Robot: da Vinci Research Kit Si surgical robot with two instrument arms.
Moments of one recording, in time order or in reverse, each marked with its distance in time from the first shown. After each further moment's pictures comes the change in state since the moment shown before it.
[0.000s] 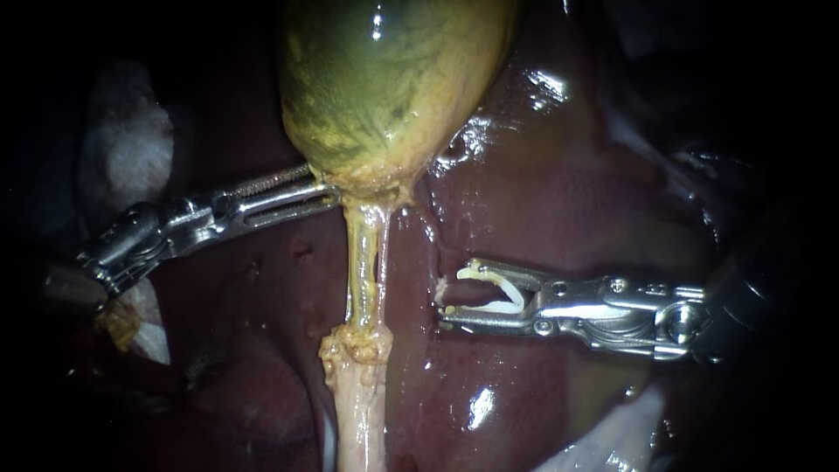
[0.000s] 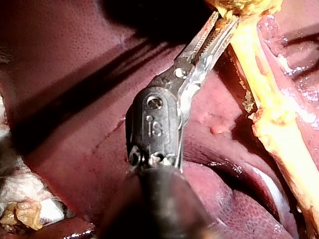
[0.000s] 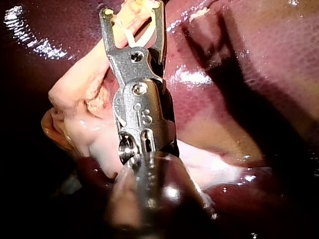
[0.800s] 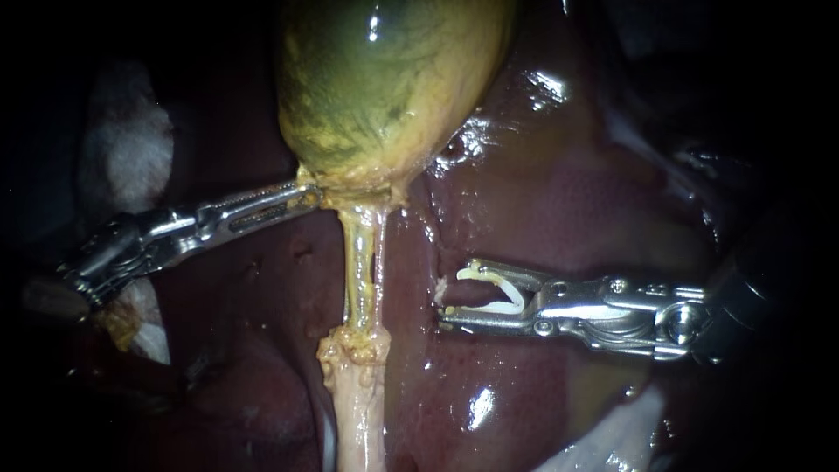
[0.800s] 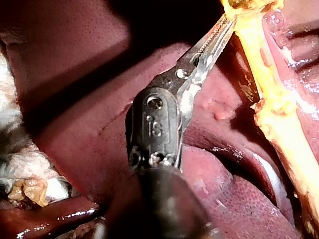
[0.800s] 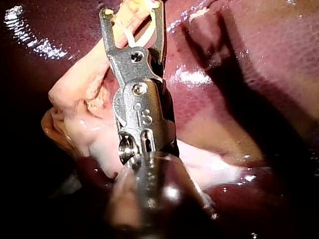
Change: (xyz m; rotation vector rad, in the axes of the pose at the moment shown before) right arm 0.000 0.000 0.000 0.000 0.000 0.000; left arm 0.000 0.001 -0.005 -0.012 -0.016 -0.024
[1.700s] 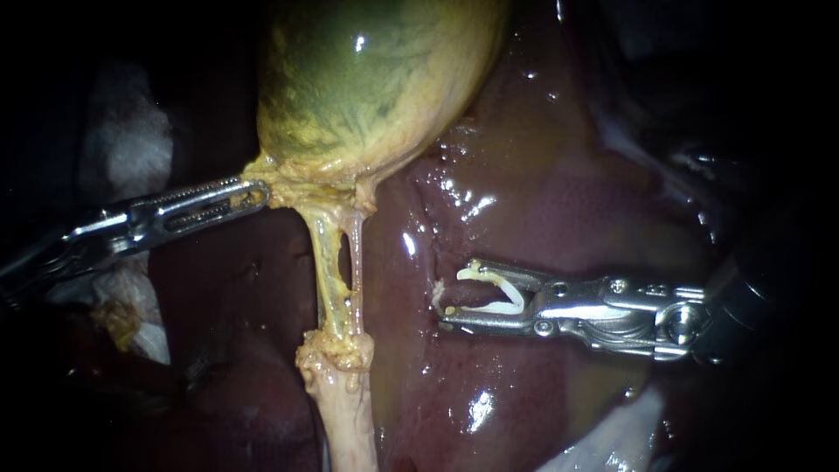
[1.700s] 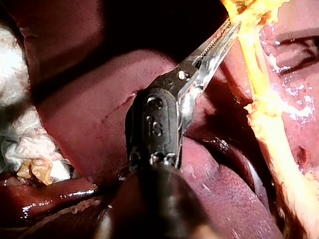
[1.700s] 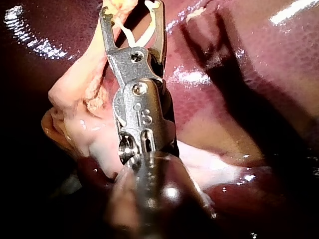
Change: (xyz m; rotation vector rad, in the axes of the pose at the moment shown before) right arm 0.000 0.000 0.000 0.000 0.000 0.000; left arm 0.007 0.005 -0.006 0.015 0.005 -0.043
